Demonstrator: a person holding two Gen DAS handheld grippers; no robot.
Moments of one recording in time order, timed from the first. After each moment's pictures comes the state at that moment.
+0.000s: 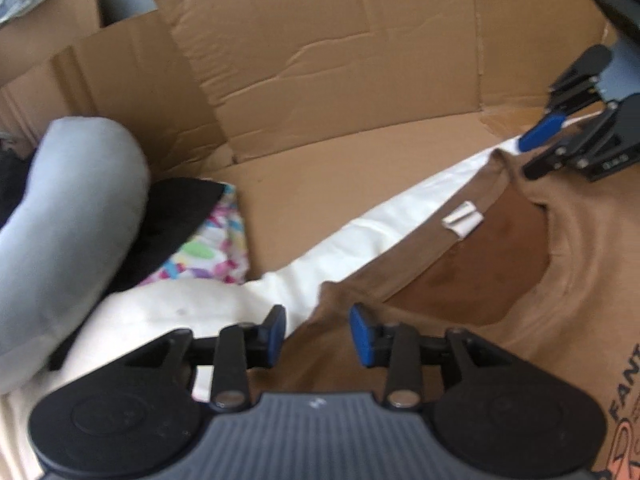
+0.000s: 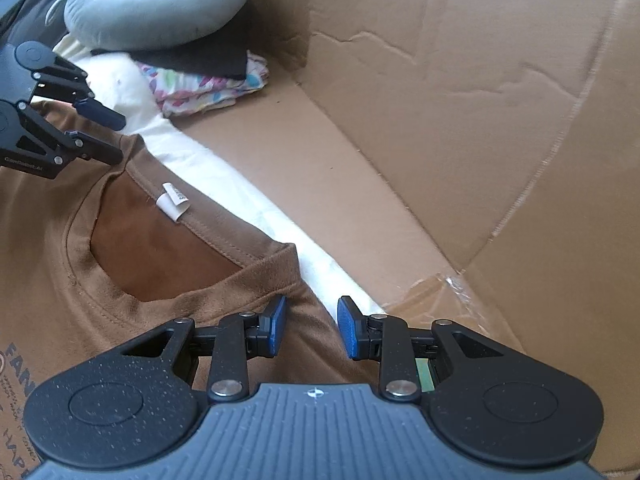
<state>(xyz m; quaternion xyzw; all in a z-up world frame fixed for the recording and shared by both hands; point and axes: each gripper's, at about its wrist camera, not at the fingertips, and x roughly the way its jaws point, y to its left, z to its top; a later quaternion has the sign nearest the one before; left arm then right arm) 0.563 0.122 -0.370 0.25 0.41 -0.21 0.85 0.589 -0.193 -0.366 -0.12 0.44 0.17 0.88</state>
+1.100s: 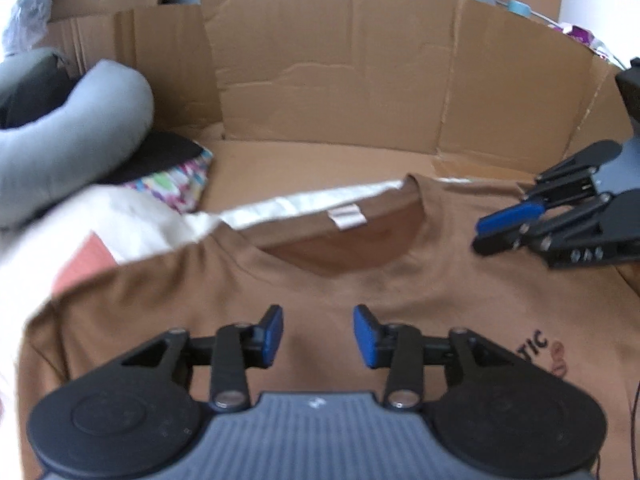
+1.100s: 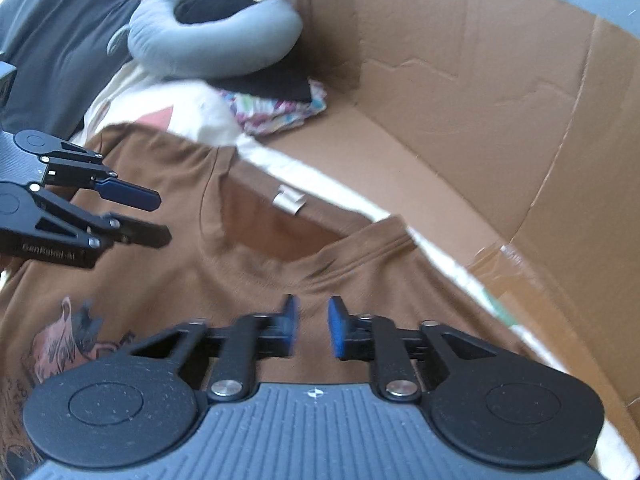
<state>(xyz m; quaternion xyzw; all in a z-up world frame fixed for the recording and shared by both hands) 0.465 0.091 -0.353 0.09 0.42 -0.16 0.89 0.518 -0.167 -0.346 -0.05 0.41 0.21 0.89</state>
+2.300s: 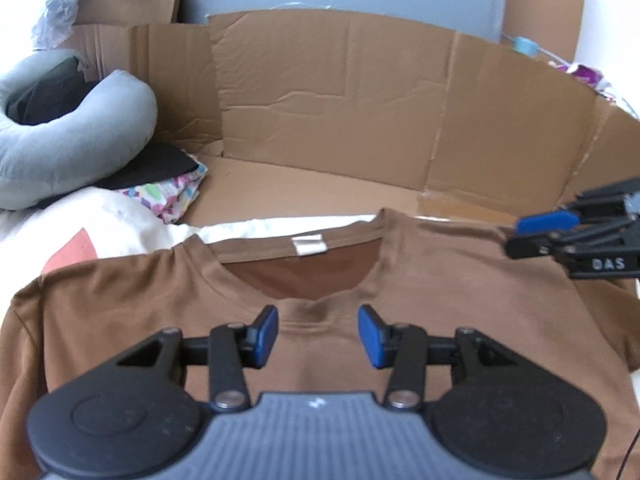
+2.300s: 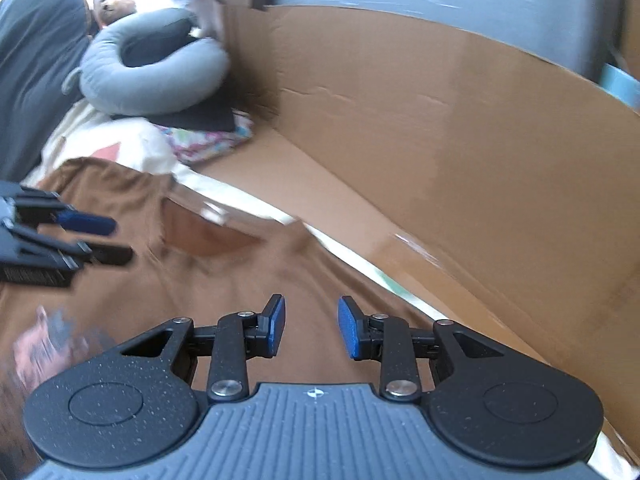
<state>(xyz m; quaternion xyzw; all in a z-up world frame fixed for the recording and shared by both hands) 0.444 0.058 -0.333 0.03 0.39 -0.13 0.91 0.470 -0.232 -0.314 -0.04 0.38 0.10 0.92</state>
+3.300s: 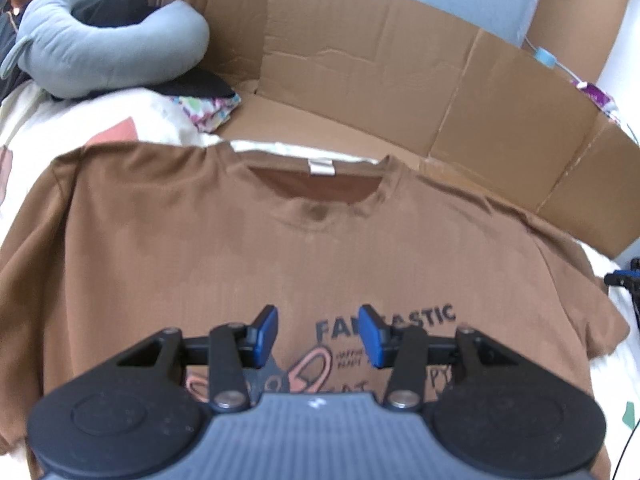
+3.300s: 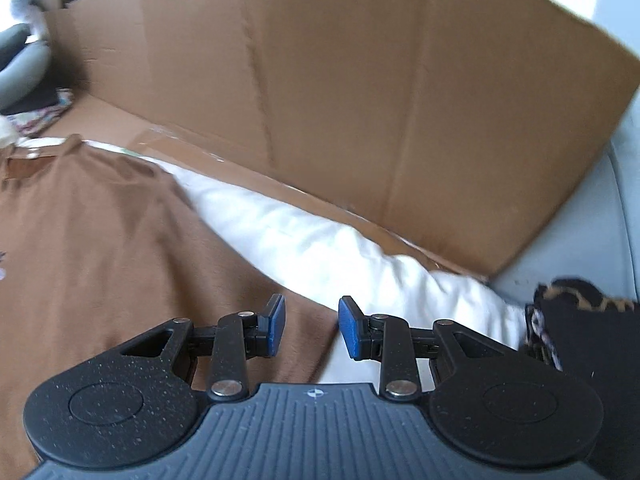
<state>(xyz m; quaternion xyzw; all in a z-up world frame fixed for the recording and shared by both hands) 0.383 0.078 -0.343 -0.05 0.45 -0.09 0.89 0.351 -0.412 -0.340 0.01 0.44 -0.09 0.89</state>
